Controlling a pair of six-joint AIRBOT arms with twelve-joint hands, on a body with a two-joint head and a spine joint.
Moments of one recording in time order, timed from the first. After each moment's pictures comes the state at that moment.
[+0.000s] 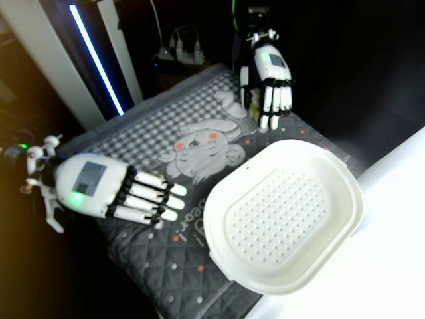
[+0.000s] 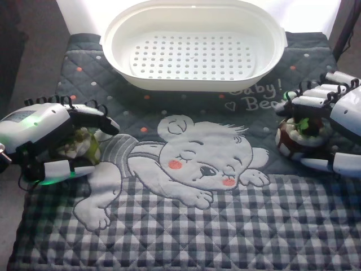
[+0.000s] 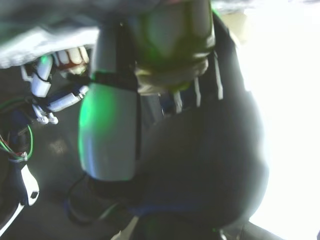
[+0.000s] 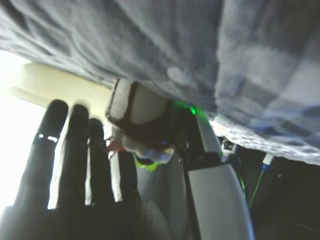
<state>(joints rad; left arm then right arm) 0.87 -1.00 1.11 -0.24 -0.86 0.96 -0.69 -1.01 1.14 0.11 0.86 -0.94</state>
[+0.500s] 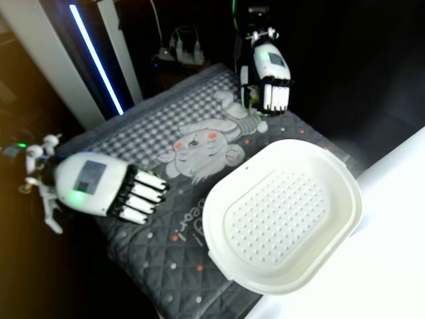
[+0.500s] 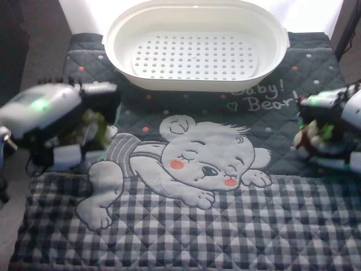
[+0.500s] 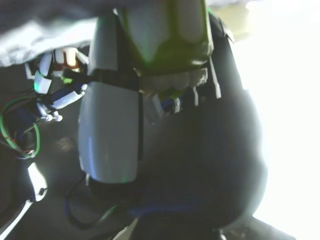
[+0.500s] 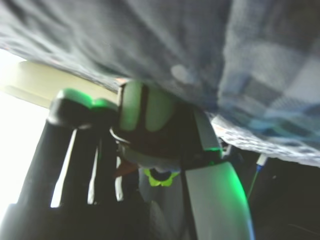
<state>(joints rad) 0.78 -0.99 1.11 -0.13 -0.89 0.96 -0.69 -0.95 1.12 0.08 0.88 -0.94</state>
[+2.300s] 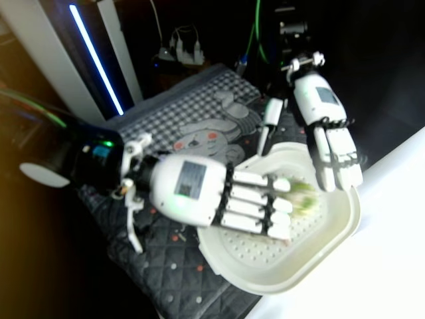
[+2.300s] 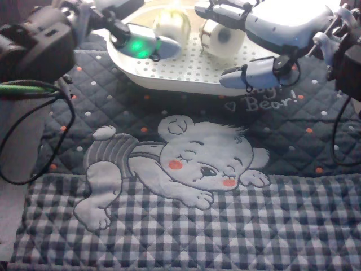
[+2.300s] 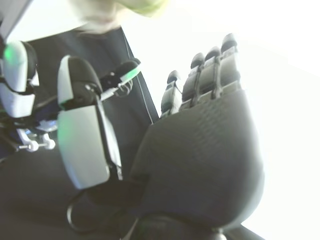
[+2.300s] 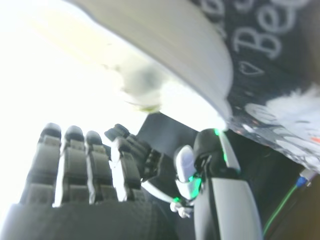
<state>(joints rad) 0.30 -1.32 1.58 -0.06 -0.43 0.92 -0.20 -1.27 1.44 0.02 0.47 -1.03</state>
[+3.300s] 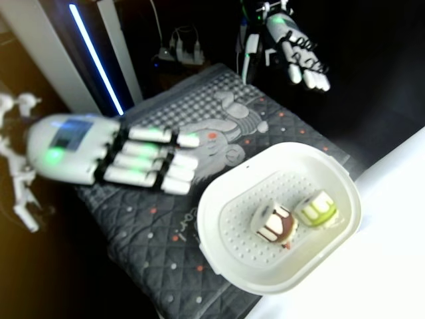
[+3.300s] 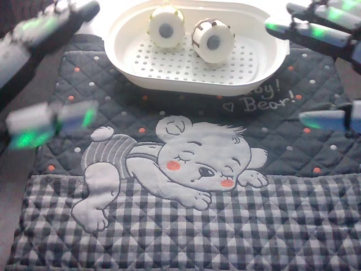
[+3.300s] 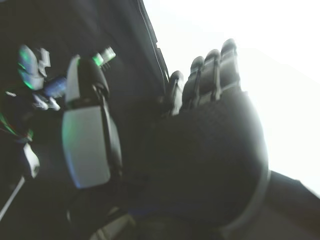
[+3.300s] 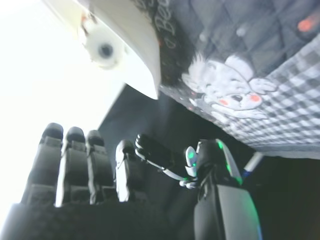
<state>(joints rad) 0.89 -0.87 1.05 -0.17 -1.24 0.91 -0.45 -0.78 0.97 -0.06 0.86 -1.03</state>
